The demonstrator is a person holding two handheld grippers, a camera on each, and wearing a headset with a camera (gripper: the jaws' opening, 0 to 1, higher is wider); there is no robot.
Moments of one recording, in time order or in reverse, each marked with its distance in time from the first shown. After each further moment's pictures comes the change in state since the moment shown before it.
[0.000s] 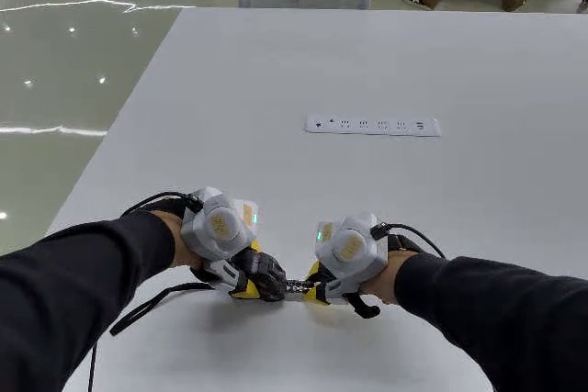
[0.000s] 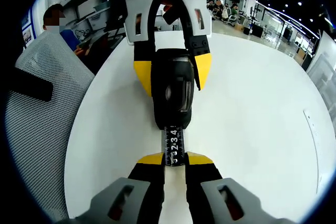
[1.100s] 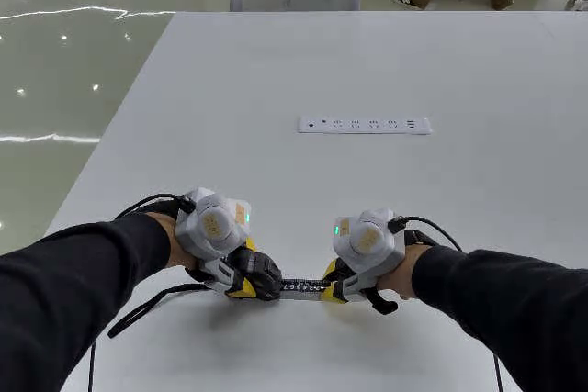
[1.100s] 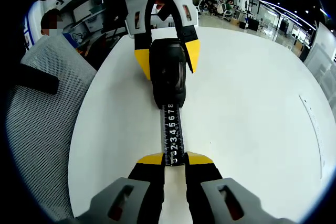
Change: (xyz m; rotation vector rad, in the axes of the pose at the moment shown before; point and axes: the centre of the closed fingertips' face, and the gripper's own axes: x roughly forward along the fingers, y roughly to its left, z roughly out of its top) left arm 0.001 0.000 0.001 0.001 -0.014 0.002; right arm -0.020 -0.001 -0.027 0.053 0.020 0.001
